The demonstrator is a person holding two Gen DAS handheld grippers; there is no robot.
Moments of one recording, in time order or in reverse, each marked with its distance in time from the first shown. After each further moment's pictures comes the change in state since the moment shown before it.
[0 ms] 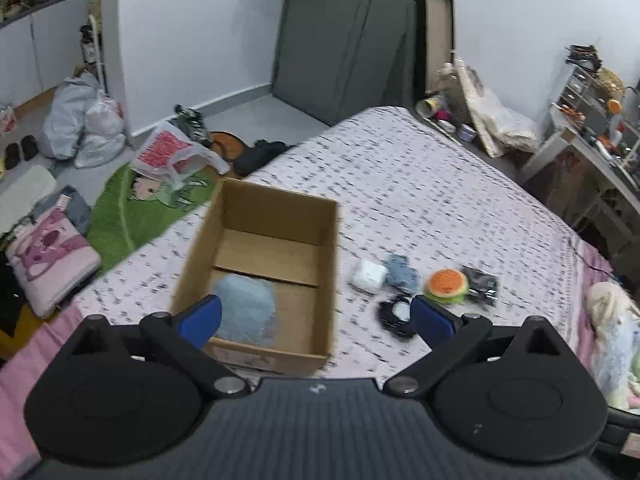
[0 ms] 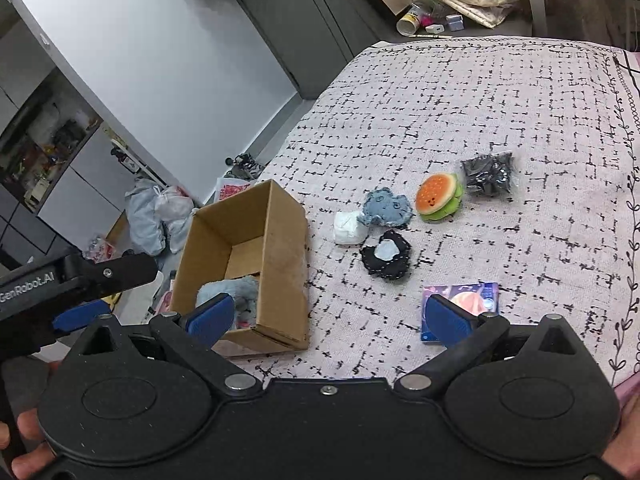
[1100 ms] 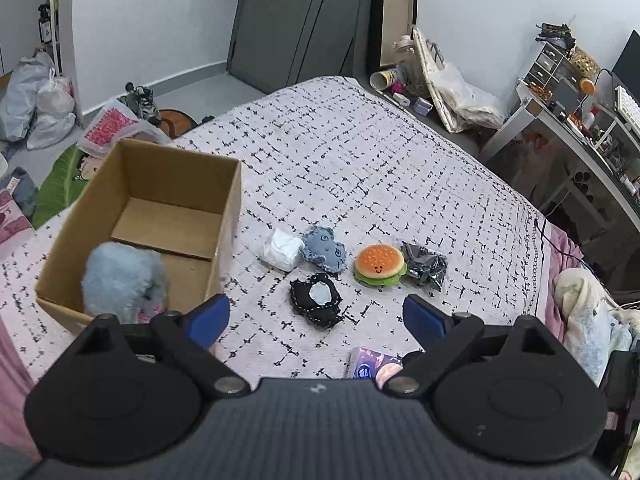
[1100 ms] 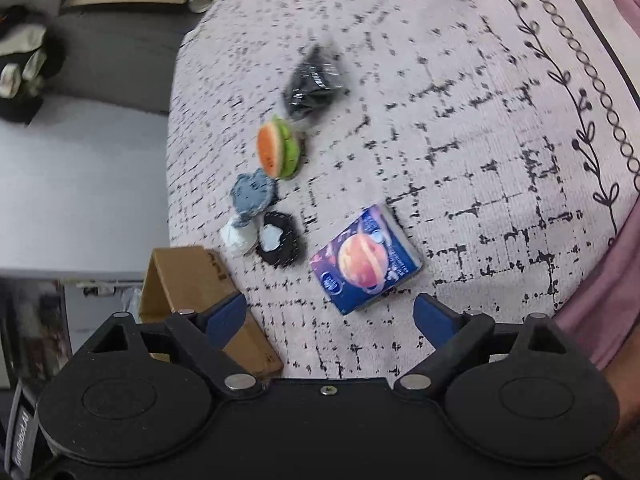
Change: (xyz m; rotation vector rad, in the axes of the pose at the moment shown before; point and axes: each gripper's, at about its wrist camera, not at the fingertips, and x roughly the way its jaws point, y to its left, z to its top) left arm 0.059 -0.069 -0.024 -0.002 0.048 -0.101; right arm 0.041 -0.123 -0.022 0.713 0.129 -0.019
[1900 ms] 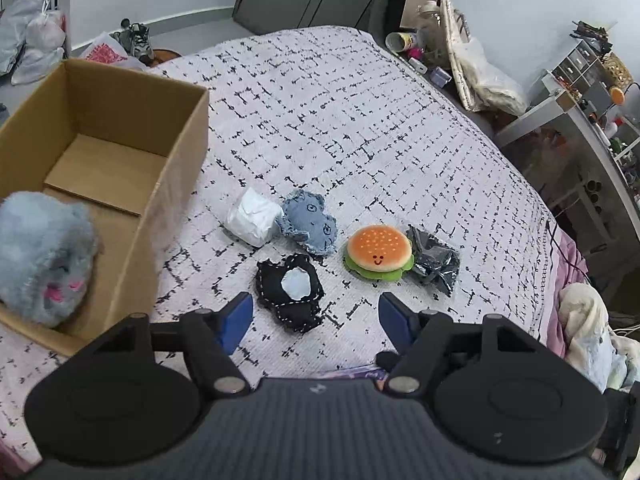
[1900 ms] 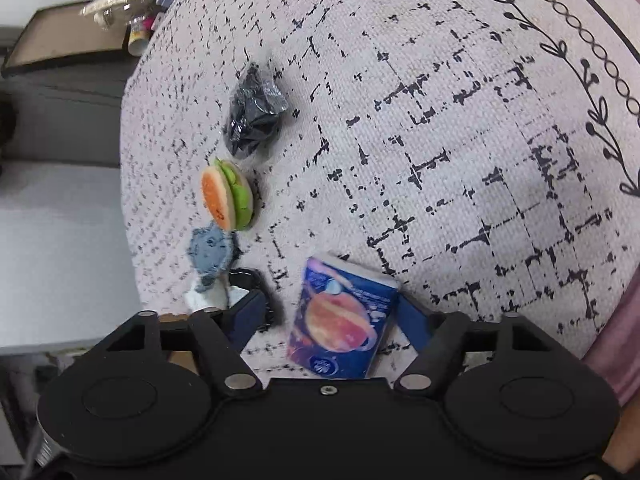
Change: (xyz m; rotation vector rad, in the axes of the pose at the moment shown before) left arm 0.088 -0.001 0.001 -0.129 0.125 -0.041; right arm 0.052 -0.007 0.017 0.155 -0.074 -0.076
